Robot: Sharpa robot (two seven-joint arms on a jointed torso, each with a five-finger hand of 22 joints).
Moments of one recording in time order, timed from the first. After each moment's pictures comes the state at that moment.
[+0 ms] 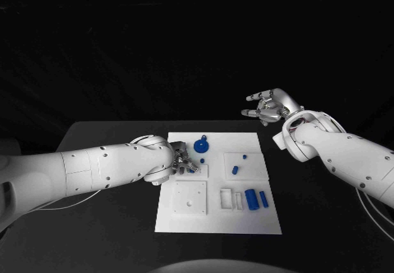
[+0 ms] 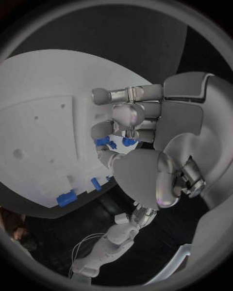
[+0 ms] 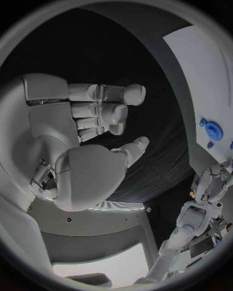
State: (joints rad) left arm 1.25 -0.61 -0.24 1.36 -1.02 -0.14 -0.55; left_hand 1.11 -0.02 0.16 -0.03 0.66 1.21 0.01 0.07 1.06 1.43 -0.06 0.68 0.60 1.41 -0.12 1.30 0.84 0.04 1.26 -0.13 0.59 1.31; right arm 1.06 -0.64 0.27 1.22 -1.20 -0.43 -0.02; right_hand 1.26 -0.12 0.13 -0.08 0.41 0.90 0.13 0.06 0.06 1.18 0.02 1.07 1.04 1.43 -0.06 1.05 1.00 0.10 1.46 -0.08 0.46 1.31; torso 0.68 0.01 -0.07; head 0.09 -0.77
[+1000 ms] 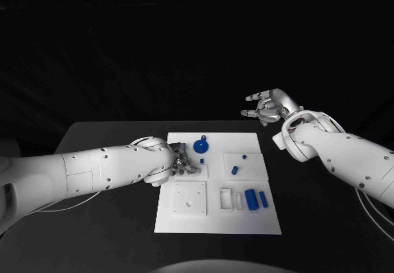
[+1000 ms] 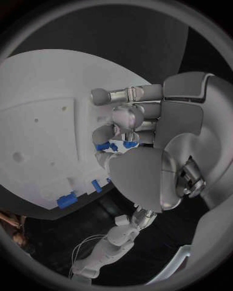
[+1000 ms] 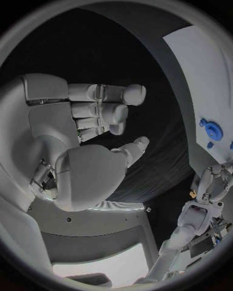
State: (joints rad) left arm 1.24 -0.61 -0.24 1.35 -1.01 -0.14 -0.55; left_hand 1.19 -0.15 0.07 0.25 0.37 1.29 -0.05 0.07 1.08 1.47 -0.09 0.68 0.60 1.40 -0.14 1.30 0.82 0.05 1.27 -0.13 0.57 1.31; right arm 1.06 -0.64 0.27 1.22 -1.20 -0.43 -0.02; right_hand 1.26 -0.12 0.13 -0.08 0.41 0.90 0.13 0.06 0.06 1.18 0.01 1.07 1.03 1.43 -0.06 1.04 0.99 0.10 1.46 -0.08 0.45 1.31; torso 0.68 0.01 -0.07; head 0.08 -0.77
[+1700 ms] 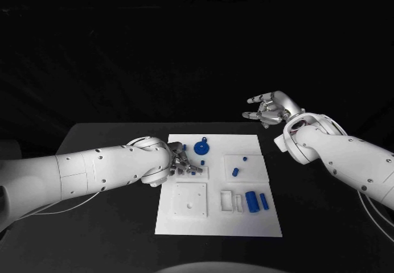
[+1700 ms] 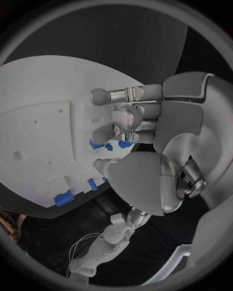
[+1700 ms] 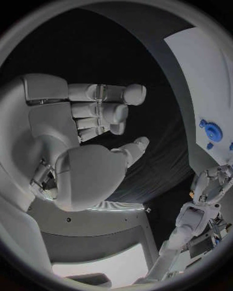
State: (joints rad) left arm 1.24 -0.64 -0.21 1.38 -1.02 -0.15 -0.55; left_hand 1.11 -0.20 -0.02 0.29 0.19 1.29 -0.04 0.07 1.09 1.47 -0.09 0.69 0.60 1.40 -0.14 1.30 0.81 0.05 1.28 -0.14 0.57 1.31; right arm 1.05 -0.65 0.27 1.22 -1.20 -0.43 -0.02; right_hand 1.26 -0.12 0.13 -0.08 0.42 0.90 0.13 0.06 0.06 1.18 0.02 1.06 1.02 1.43 -0.06 1.04 0.99 0.09 1.46 -0.08 0.44 1.31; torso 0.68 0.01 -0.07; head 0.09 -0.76
